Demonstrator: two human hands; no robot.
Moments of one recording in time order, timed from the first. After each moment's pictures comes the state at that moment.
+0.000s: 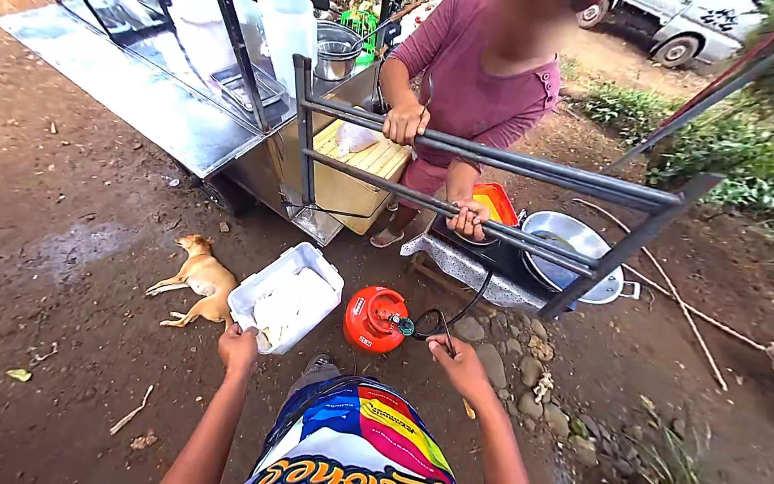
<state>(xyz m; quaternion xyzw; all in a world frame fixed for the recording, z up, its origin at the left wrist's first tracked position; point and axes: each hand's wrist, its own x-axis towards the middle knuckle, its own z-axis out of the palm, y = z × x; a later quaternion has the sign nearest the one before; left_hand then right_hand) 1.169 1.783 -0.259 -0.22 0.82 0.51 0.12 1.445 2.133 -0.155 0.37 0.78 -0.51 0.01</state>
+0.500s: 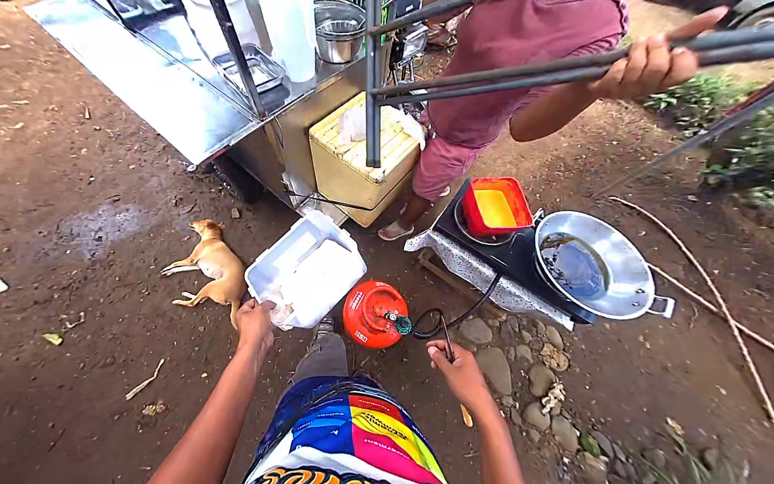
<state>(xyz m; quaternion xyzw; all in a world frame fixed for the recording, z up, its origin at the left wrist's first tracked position) 1.182 1.882 -0.220 -0.29 0.68 0.66 0.13 1.463 2.192 -0.187 0.37 0.76 -0.54 0.05</state>
